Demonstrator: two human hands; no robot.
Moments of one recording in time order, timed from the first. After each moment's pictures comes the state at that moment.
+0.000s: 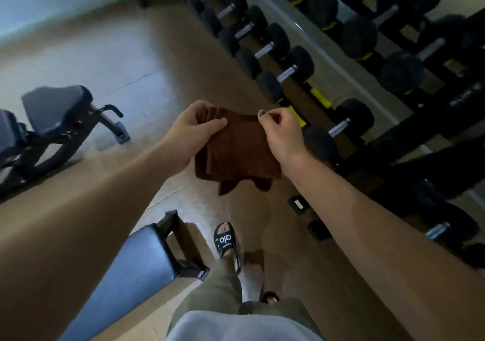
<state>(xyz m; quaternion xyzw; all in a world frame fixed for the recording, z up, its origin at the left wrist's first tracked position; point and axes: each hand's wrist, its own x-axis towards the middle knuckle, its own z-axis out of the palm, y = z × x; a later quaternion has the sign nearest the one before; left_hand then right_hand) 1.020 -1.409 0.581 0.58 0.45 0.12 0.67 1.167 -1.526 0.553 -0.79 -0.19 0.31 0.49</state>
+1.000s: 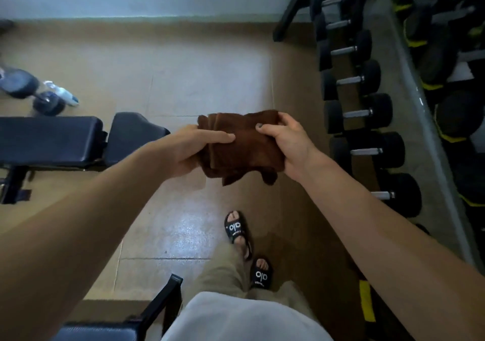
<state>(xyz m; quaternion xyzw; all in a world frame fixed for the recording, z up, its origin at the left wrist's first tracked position) 1.112 -0.843 0.592 0.32 0.62 0.18 0.69 1.308 -0.866 0.569 -0.58 -0.21 0.65 0.44</state>
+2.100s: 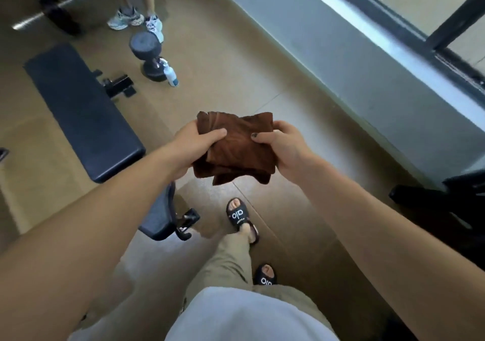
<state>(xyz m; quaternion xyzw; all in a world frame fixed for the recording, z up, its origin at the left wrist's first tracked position) 0.909 -0.242 0.529 0.13 0.75 0.46 0.47 1.058 -0.103 0.530 -0.48 -0.45 0.75 0.08</state>
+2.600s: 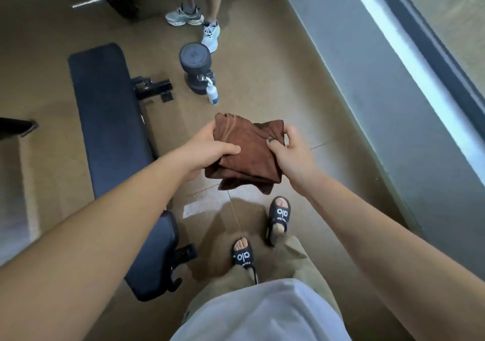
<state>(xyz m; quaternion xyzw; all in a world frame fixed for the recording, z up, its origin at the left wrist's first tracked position) 0.633 -0.091 0.495 0.02 0.74 0.51 0.44 0.746 0.073 0.478 -0.36 -0.67 0.64 0.00</state>
